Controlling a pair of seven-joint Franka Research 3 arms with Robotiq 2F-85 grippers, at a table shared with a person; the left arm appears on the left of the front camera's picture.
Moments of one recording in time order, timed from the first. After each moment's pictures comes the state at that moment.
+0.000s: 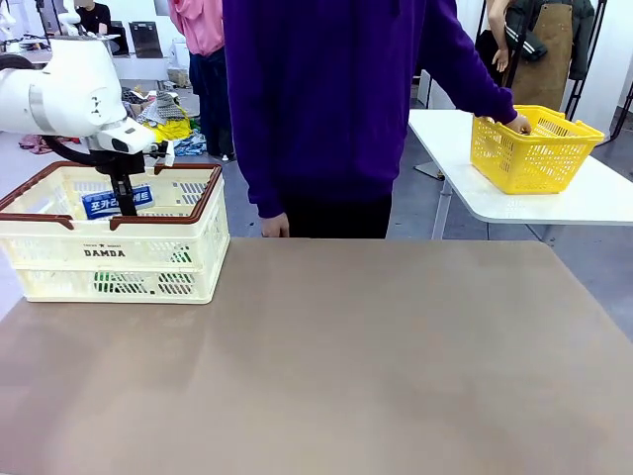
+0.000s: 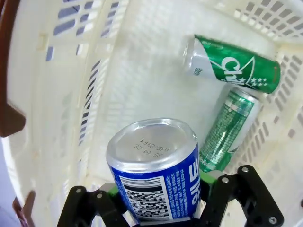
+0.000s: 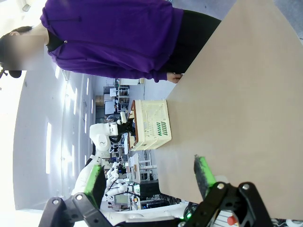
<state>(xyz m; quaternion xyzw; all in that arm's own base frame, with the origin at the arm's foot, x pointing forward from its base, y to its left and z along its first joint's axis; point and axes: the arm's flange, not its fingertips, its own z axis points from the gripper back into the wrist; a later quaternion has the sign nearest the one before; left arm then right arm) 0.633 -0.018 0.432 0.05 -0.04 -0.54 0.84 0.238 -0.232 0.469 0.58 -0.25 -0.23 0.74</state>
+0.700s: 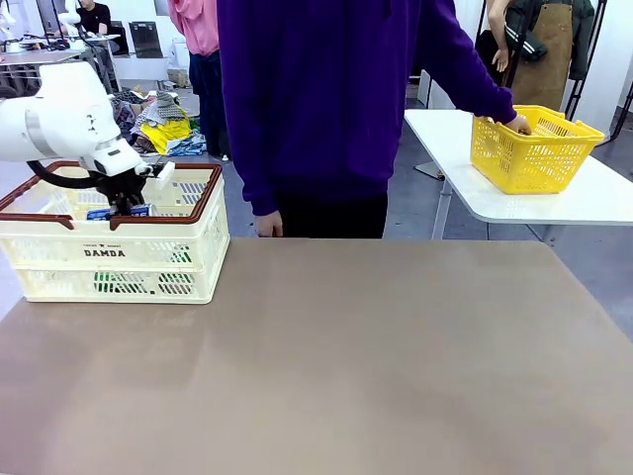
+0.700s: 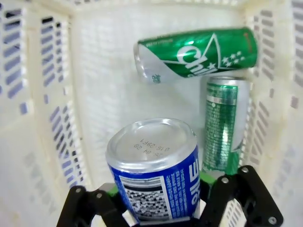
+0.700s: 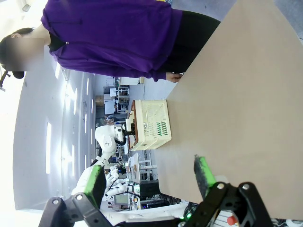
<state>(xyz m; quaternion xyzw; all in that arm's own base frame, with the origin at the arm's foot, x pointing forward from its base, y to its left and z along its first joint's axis) 0.623 -0.005 0.394 0.00 -0.06 -0.69 0.72 0.238 -0.232 0.469 0.58 -0.25 -0.23 0.74</state>
